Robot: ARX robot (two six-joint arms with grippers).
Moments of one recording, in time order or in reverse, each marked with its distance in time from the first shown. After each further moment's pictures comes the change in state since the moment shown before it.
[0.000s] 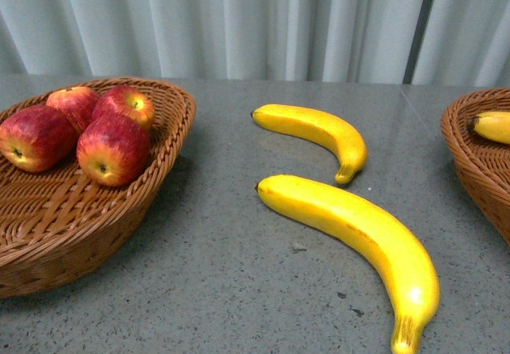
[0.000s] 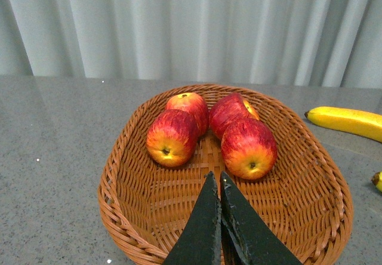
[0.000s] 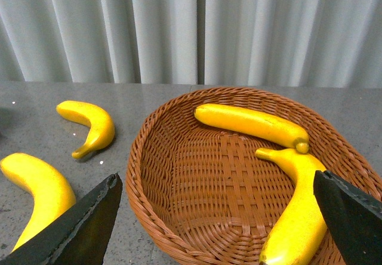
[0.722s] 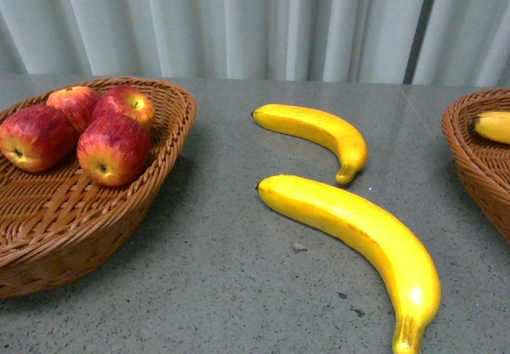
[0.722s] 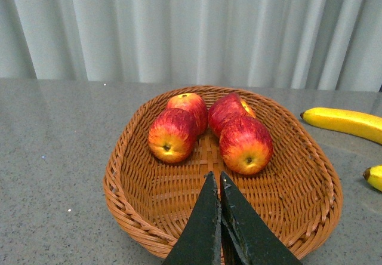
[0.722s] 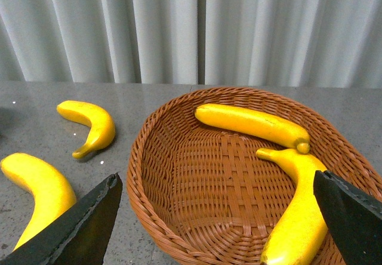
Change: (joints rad) left arm 0.000 -0.250 -0.030 -0.202 0.000 0.000; right arm 0.000 0.000 0.000 0.000 0.000 0.000
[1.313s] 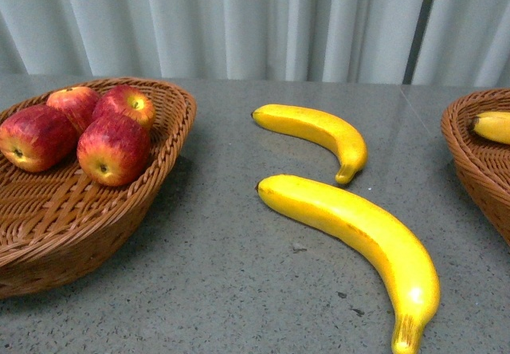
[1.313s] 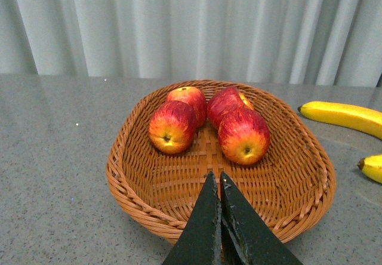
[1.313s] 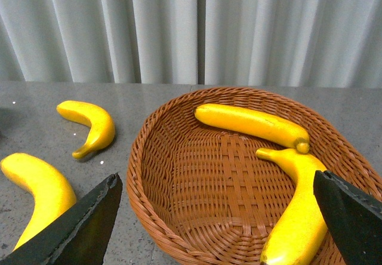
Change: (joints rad) left arm 0.001 -0.191 0.000 -0.204 0.000 0.000; right arm 0.000 0.000 0.000 0.000 0.000 0.000
